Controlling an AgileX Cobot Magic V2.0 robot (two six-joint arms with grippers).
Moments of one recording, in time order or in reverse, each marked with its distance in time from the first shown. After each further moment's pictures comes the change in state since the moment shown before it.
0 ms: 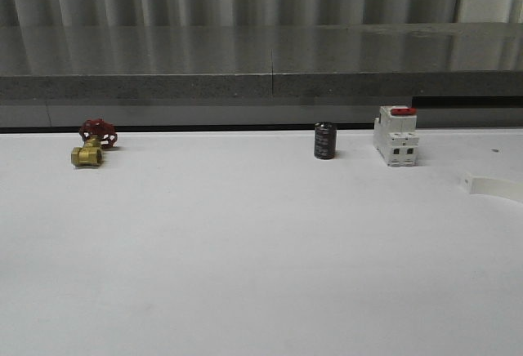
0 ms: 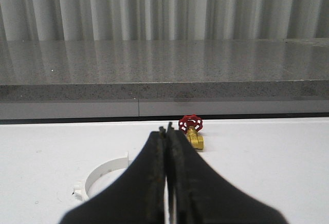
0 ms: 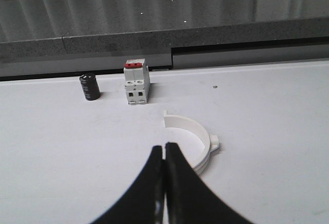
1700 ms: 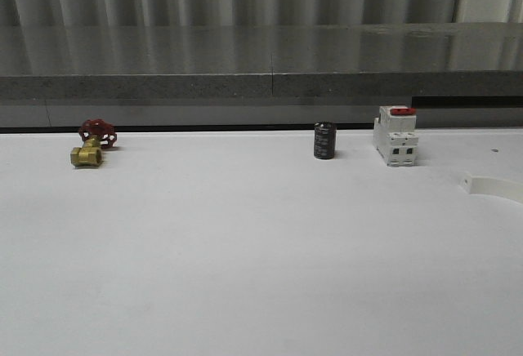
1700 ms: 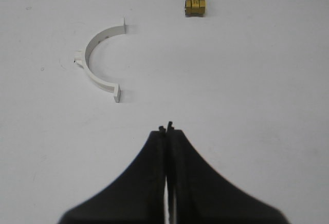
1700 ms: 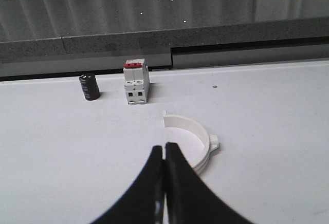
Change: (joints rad) left arm 0.000 0.580 -0.636 -0.035 0.798 0.001; right arm 0.000 0.000 0.000 0.000 0.000 0.000
